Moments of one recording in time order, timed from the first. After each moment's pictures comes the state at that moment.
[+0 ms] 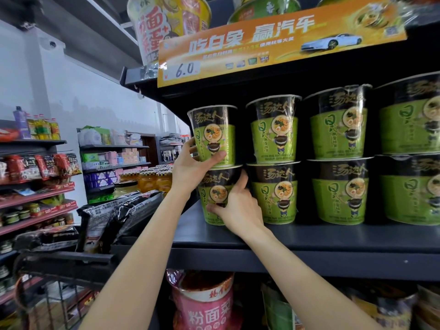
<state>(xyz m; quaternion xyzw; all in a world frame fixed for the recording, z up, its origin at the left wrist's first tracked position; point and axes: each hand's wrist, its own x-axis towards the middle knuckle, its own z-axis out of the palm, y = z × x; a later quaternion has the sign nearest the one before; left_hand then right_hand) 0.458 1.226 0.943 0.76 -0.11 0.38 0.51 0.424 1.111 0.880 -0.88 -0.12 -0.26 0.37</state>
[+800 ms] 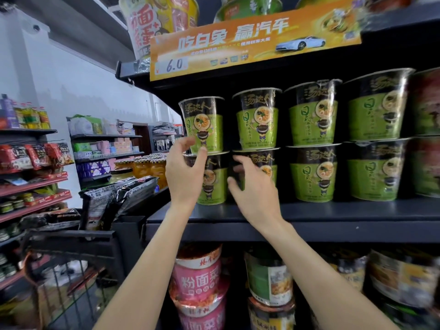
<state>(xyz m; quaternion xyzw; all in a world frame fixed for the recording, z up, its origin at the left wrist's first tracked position) 0.395 1.195 0.906 0.68 -0.14 0.52 0.50 0.374 1.059 0.874 -0.81 -0.19 -0.43 0.35</state>
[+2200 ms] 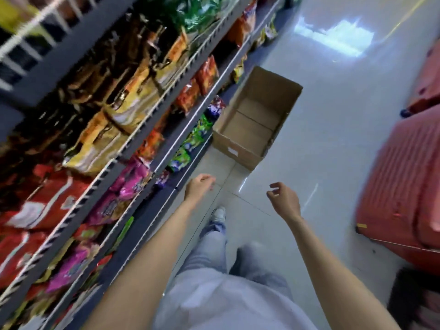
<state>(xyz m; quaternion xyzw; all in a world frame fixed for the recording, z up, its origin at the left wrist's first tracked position) 0.088 0.423 0.326 0.80 -0.16 -0.50 0.29 -0.137 0.343 0.334 -0.62 0.68 0.04 0.38</state>
